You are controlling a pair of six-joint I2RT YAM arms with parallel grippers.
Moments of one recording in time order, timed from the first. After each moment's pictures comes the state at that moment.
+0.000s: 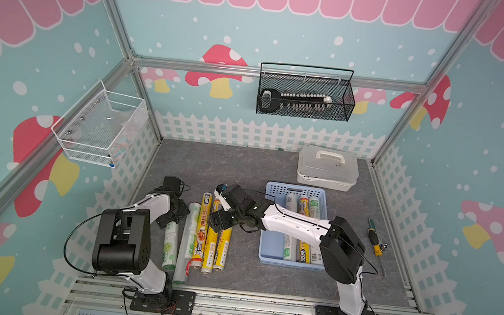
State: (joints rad) left arm 0.11 1.59 0.82 -0.52 -0.15 -0.58; right arm 1.01 2.01 1.57 -0.42 -0.11 0.39
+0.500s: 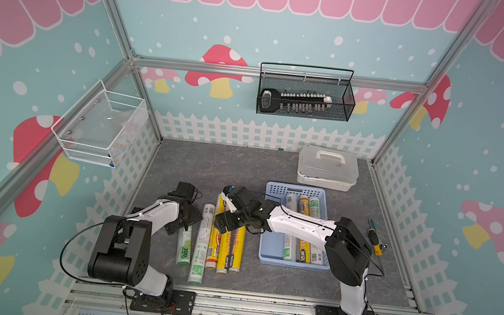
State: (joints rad) left arm -0.04 1.47 0.72 -0.58 -0.14 -0.65; right arm 0.99 1.97 1.49 -0.41 -0.12 0.42
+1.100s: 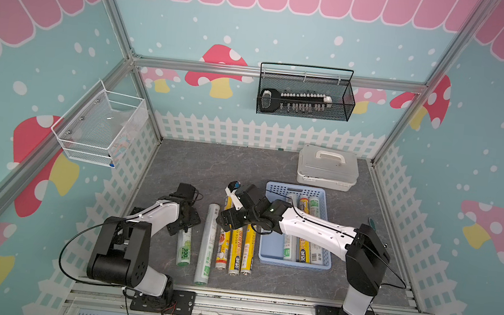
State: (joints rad) left arm -0.05 1.49 0.74 -0.60 -0.13 -0.60; right arm 0.99 1.82 1.42 -0.41 -0.11 0.42
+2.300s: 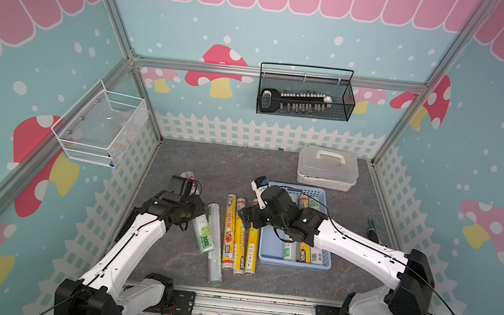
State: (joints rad) left arm -0.22 1.08 0.88 -0.75 0.06 -0.67; right arm 0.96 1.47 1.21 -0.43 0.12 0.42
